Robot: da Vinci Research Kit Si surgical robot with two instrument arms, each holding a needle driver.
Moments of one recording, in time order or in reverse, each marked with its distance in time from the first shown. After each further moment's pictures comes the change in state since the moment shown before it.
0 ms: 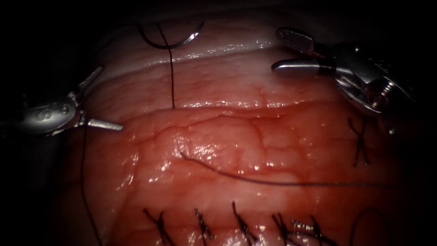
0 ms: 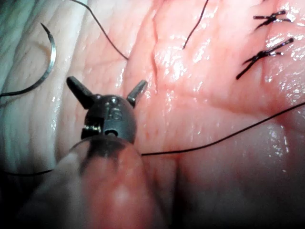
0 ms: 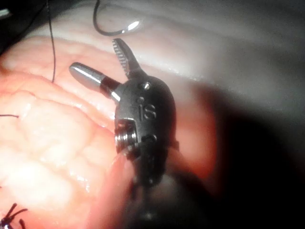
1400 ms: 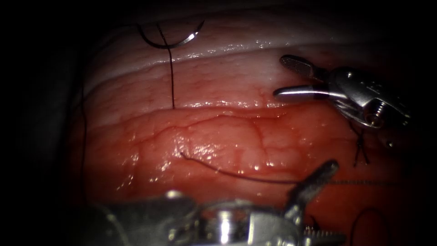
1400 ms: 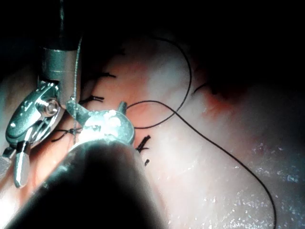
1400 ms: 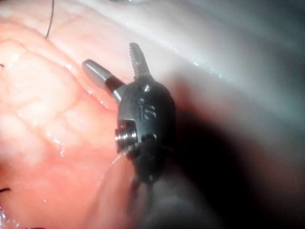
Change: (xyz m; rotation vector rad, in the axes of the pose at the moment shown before) right arm -0.005 0.001 0.000 -0.057 -0.121 -0.092; left arm 0.026 0.020 0.009 -0.056 -0.001 0.256
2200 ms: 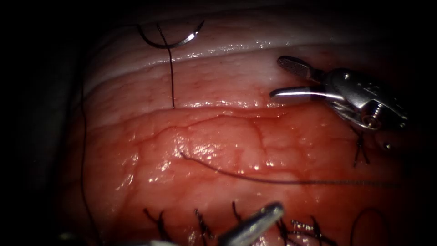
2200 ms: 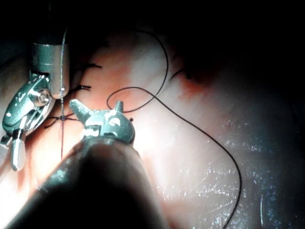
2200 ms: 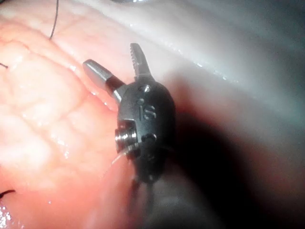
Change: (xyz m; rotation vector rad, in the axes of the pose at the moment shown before) right arm 0.000 0.000 0.000 -0.008 -0.005 0.005; left arm 0.002 -0.001 -0.009 -0.066 0.046 0.016
